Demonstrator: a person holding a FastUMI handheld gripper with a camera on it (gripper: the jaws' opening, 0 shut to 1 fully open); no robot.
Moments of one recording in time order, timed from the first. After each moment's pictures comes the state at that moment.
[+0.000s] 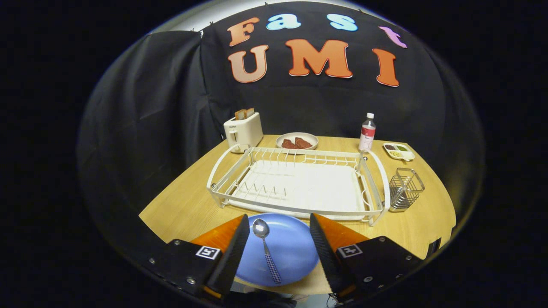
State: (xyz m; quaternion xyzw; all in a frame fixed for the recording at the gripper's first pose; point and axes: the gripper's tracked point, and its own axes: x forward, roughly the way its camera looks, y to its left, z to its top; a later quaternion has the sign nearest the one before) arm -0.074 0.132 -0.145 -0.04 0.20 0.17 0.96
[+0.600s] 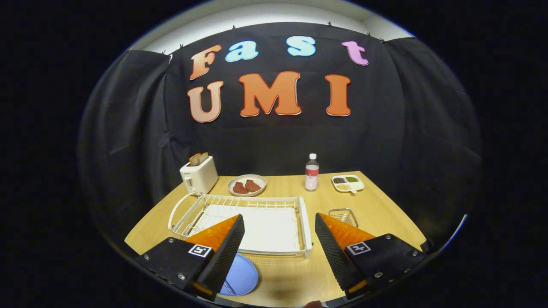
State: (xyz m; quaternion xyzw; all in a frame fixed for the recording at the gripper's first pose) arm -0.033 -0.001 -0.034 -0.01 0.09 0.04 0.99
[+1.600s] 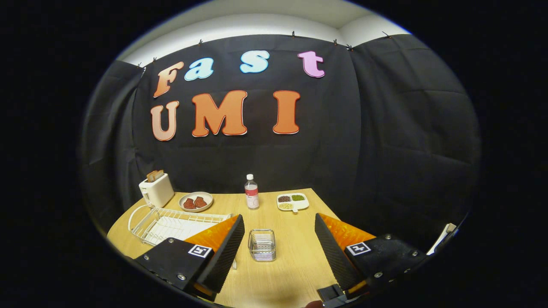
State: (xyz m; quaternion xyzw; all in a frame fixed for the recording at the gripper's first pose) arm -0.025 -0.175 0.002 0.00 0.05 -0.04 1.00
